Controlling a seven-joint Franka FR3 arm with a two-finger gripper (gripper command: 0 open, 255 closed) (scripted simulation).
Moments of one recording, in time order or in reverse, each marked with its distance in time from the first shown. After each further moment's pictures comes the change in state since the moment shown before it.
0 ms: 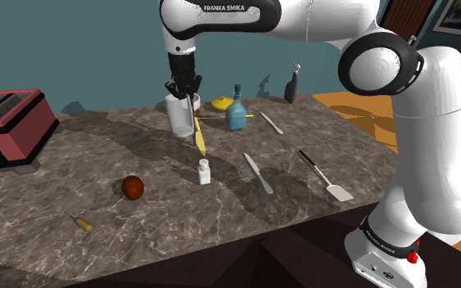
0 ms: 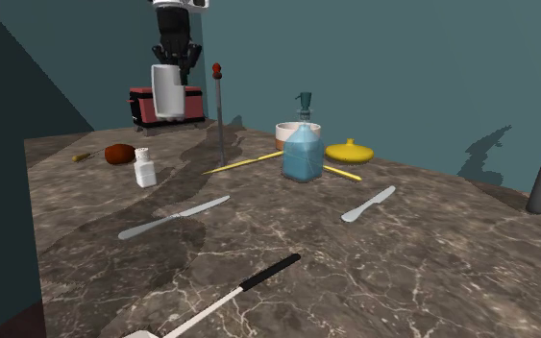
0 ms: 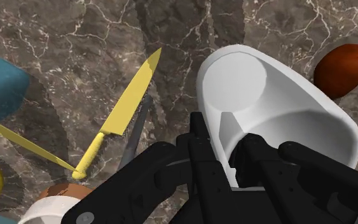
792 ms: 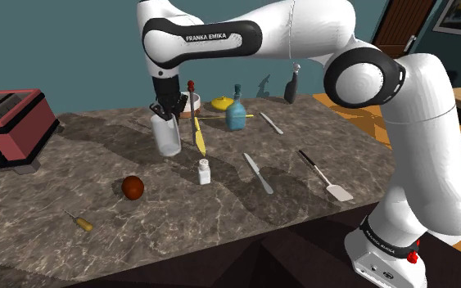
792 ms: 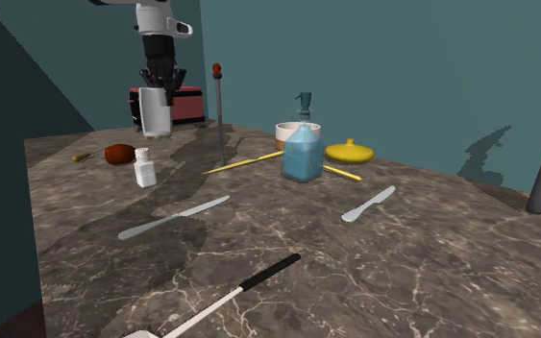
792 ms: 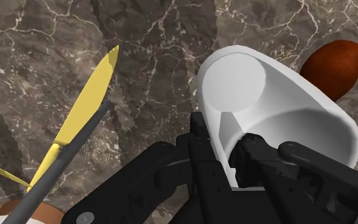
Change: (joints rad) arm 0.066 0.098 0.015 0.013 -0.013 0.082 0.082
